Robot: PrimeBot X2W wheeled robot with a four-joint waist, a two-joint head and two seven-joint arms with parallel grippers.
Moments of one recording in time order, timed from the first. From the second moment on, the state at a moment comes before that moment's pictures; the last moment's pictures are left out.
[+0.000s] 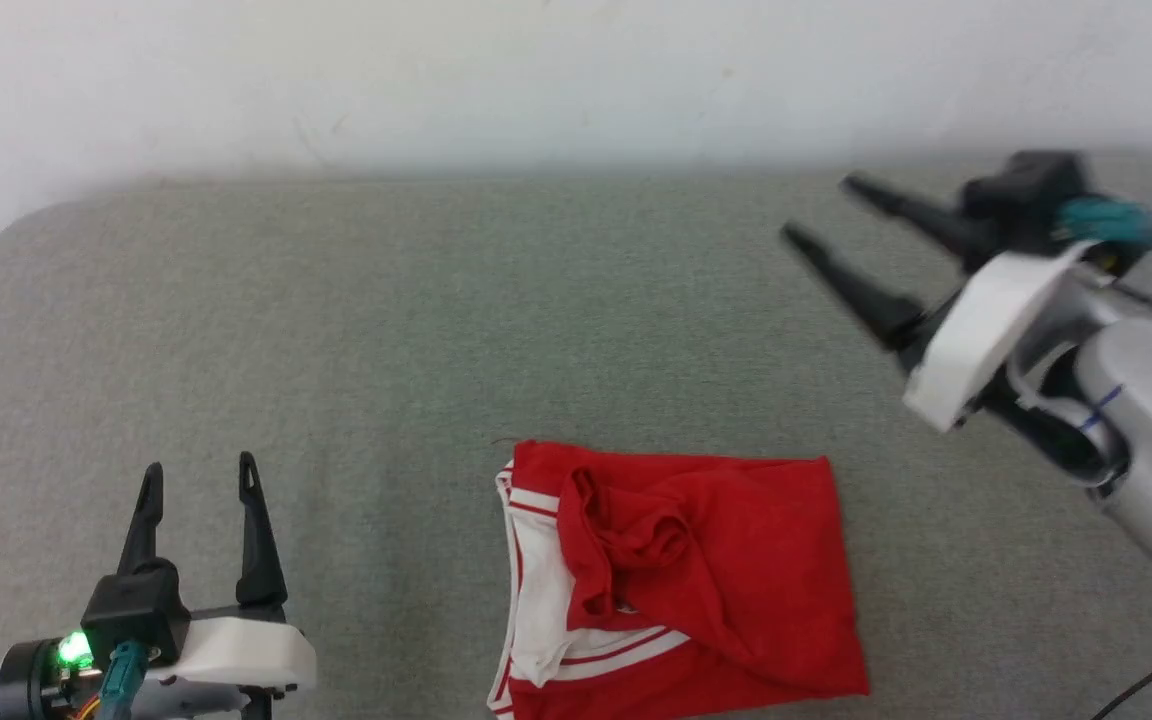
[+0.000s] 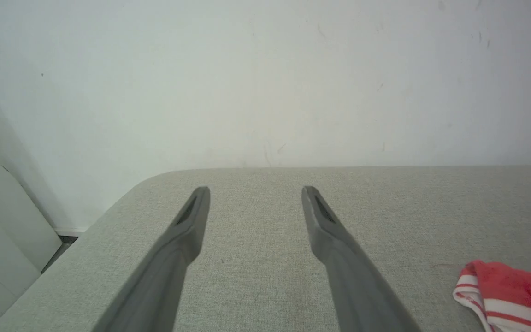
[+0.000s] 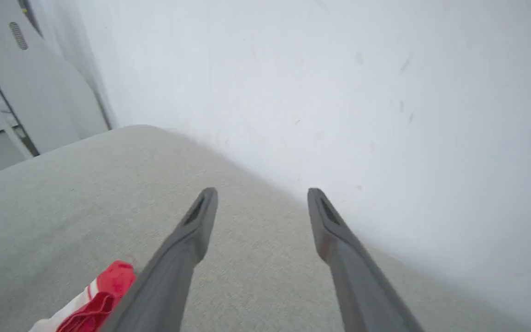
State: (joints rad) left arm 0.02 0.09 0.10 0.05 -0.03 0.08 -0.26; right arm -0.82 -0.58 0.87 0.31 0.85 0.13 -0.04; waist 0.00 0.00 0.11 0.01
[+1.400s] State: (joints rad) left arm 0.08 0.08 0.10 0.02 -0.03 0.01 -0.26; right arm 0.03 -0.08 0.02 0.10 0.22 0.13 -0.26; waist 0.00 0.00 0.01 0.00
